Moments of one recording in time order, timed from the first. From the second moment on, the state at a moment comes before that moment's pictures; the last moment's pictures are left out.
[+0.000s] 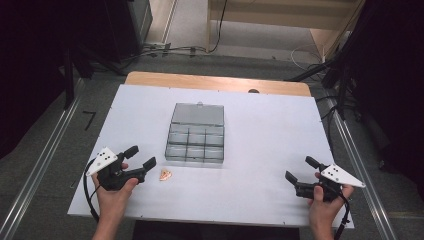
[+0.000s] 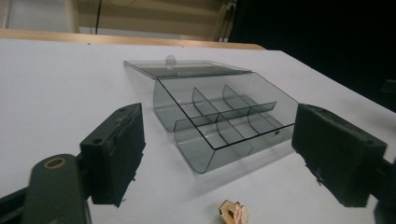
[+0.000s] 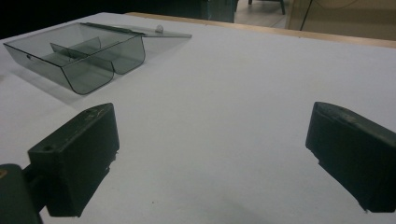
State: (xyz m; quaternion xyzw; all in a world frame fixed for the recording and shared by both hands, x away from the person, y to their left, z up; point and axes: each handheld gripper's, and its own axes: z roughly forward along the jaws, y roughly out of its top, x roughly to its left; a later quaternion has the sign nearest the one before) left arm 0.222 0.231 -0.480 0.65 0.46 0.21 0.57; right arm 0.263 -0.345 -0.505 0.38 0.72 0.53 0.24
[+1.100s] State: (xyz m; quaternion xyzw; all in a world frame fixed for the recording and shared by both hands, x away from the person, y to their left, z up) left arm 0.265 0.209 -0.469 0.73 0.45 0.14 0.49; right arm 0.263 -0.344 -0.506 0.38 0.72 0.52 0.24
